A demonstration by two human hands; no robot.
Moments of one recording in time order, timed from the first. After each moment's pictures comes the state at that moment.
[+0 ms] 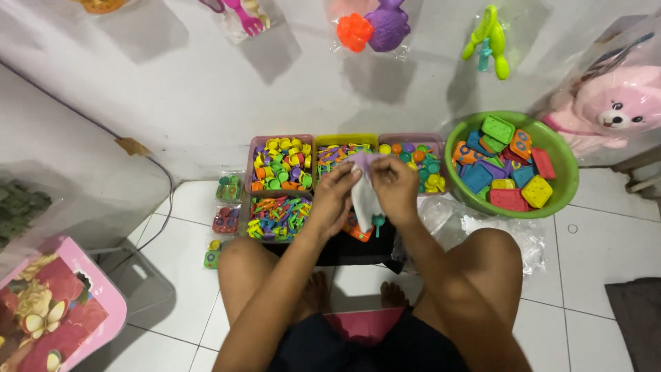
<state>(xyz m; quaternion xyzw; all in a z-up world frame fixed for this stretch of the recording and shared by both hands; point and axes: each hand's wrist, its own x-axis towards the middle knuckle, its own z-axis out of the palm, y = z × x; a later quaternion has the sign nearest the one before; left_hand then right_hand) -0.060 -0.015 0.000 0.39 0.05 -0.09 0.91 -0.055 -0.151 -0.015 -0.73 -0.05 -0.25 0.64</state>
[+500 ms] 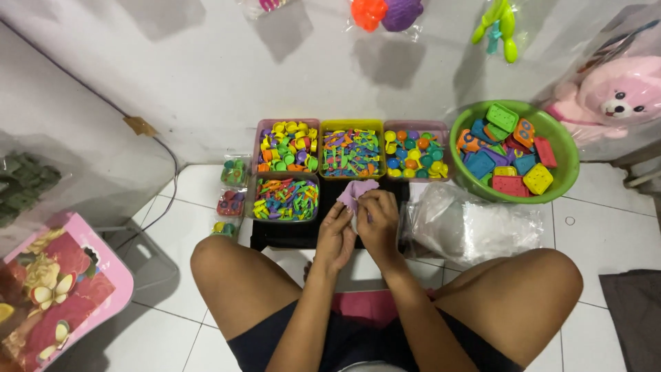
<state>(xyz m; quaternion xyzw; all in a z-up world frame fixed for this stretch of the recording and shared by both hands) -0.156 0.000 -0.085 0.23 0.13 -0.07 0.96 -0.158 -0.096 -0.021 -0.81 -0.15 -0.43 0.38</state>
